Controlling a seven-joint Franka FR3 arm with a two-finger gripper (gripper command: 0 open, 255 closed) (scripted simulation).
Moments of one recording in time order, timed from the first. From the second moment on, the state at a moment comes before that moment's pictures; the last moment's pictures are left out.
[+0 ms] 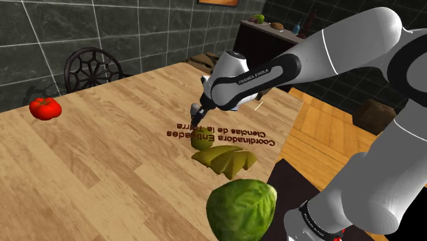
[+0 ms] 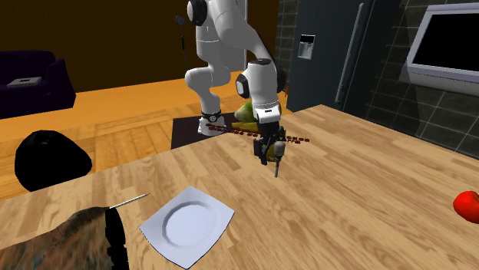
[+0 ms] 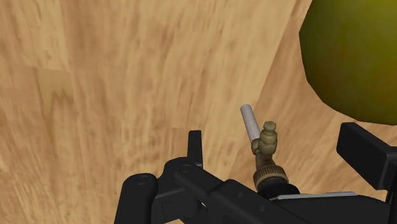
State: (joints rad) arm 0.22 0.15 0.03 -2.27 0.14 2.63 -0.41
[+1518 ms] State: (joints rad) arm 0.22 0.10 0.03 -2.25 0.13 2.56 -0.40
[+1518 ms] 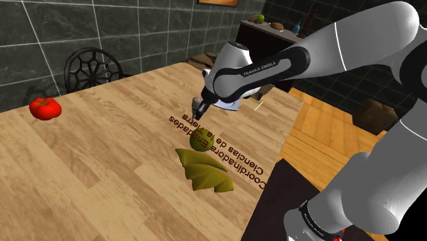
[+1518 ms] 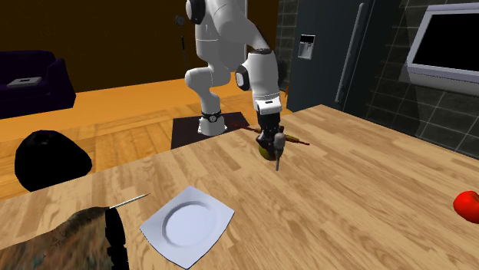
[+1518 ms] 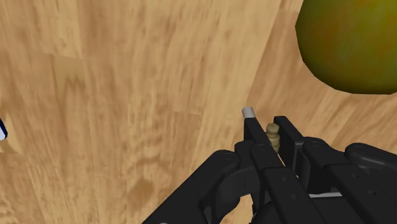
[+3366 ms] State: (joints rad) arm 0.03 0.20 -0.12 -1.93 0.22 2.30 -0.76
